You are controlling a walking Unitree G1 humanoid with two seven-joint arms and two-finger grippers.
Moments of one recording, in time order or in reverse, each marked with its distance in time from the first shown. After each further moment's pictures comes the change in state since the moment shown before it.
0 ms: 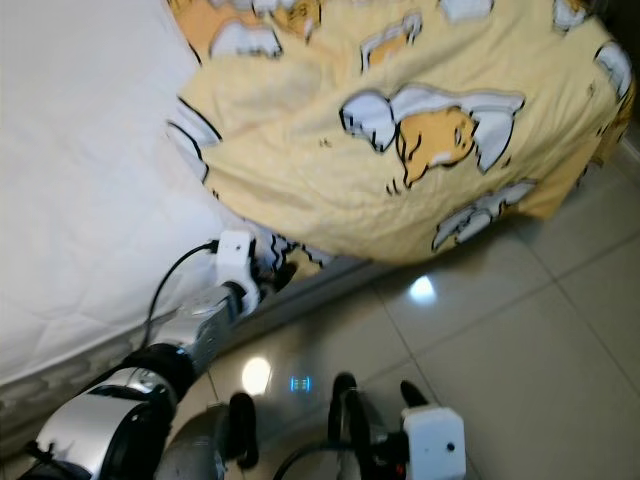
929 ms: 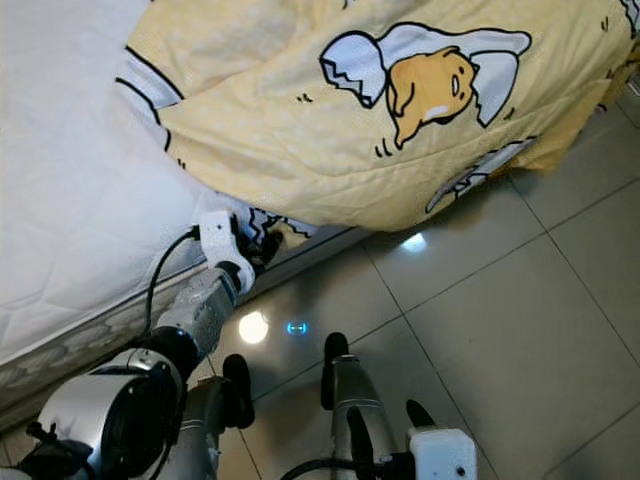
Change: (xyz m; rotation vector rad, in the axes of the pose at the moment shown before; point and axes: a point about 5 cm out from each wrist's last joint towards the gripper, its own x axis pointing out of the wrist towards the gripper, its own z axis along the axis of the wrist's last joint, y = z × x) left arm 0.003 0.013 0.027 -0.215 -0.141 0.118; right arm -0.026 0.007 0.007 0.032 0.050 -0.047
